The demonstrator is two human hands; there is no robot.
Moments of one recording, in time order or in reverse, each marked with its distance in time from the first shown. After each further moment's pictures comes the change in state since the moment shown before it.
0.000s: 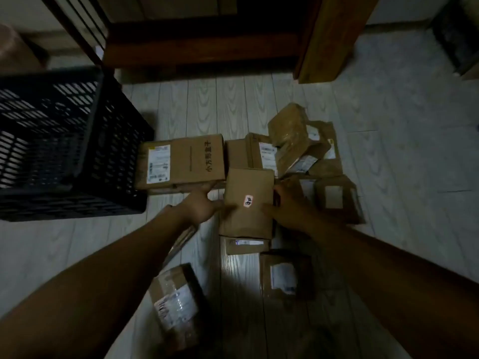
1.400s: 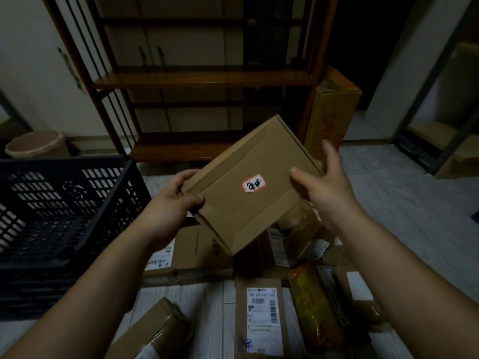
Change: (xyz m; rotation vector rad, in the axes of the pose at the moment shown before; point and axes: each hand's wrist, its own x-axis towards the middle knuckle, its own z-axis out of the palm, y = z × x) left_hand -0.019 0.037 -0.106 -0.658 0.248 0.439; right_hand -0.006 -0.094 -0.104 0.840 0.657 -0.330
